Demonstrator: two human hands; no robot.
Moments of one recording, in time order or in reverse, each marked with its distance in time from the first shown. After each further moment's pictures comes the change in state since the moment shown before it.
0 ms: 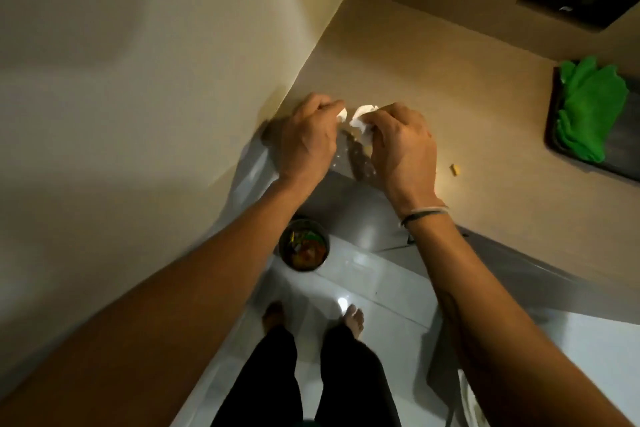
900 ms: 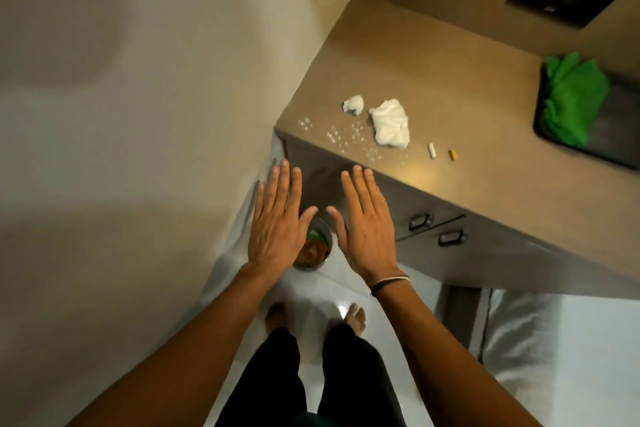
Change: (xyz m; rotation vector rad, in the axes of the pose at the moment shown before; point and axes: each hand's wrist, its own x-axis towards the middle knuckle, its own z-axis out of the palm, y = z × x) left_hand -0.174 -0.062 -0.011 0.388 -0.334 -0.081; right_hand -0.149 -0.033 0.060 -0.011 -0.158 0.015
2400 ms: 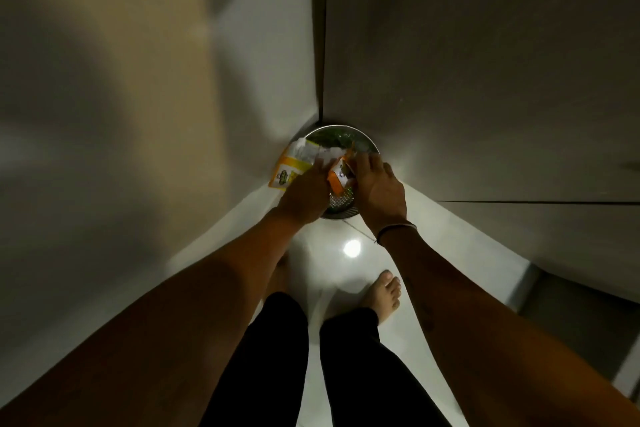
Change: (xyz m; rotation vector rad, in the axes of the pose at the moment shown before) left_hand -0.028 -0.098 0.471 -0.362 -0.466 0.027; right_hand -0.046 0.150 0.457 -0.041 -0.604 0.068
